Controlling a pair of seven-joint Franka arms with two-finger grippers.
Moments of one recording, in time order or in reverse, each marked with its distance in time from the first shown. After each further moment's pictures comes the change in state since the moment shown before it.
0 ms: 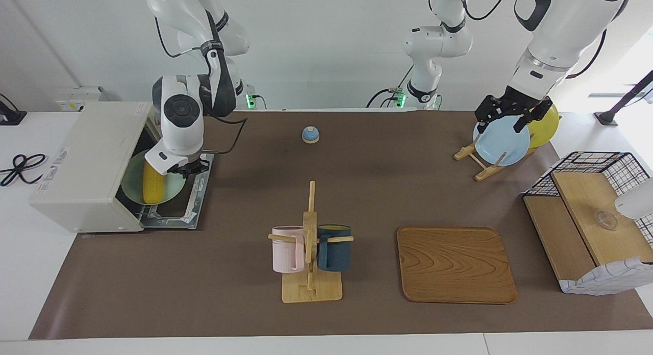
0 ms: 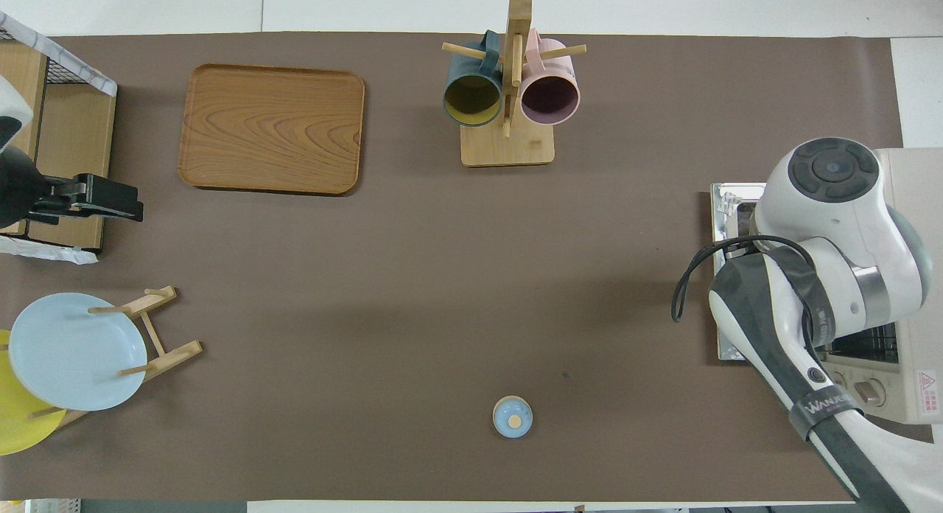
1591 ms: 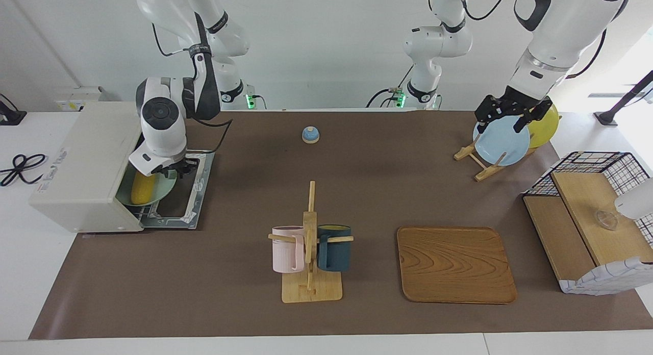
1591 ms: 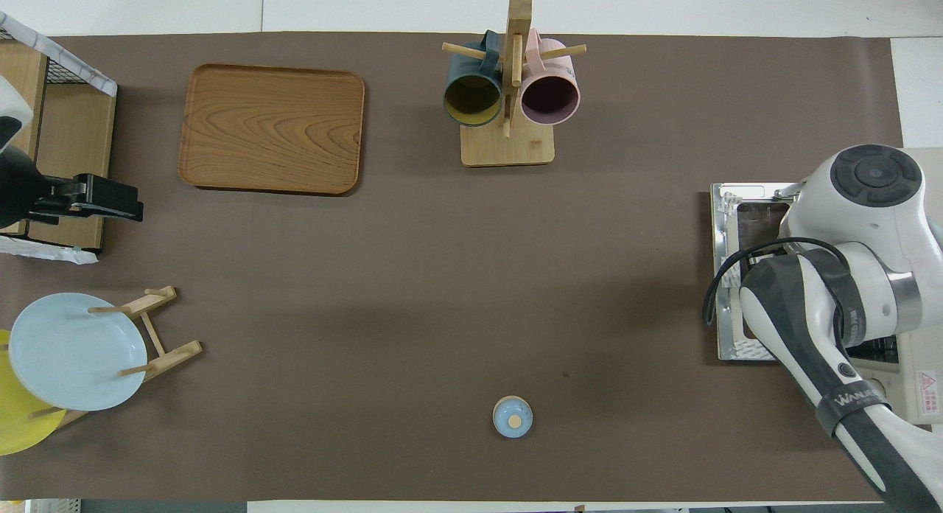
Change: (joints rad) left arm 0.000 0.000 0.000 0.000 0.000 0.000 0.000; right arm -0.078 -0.008 0.001 -0.040 0.000 0.035 -0.075
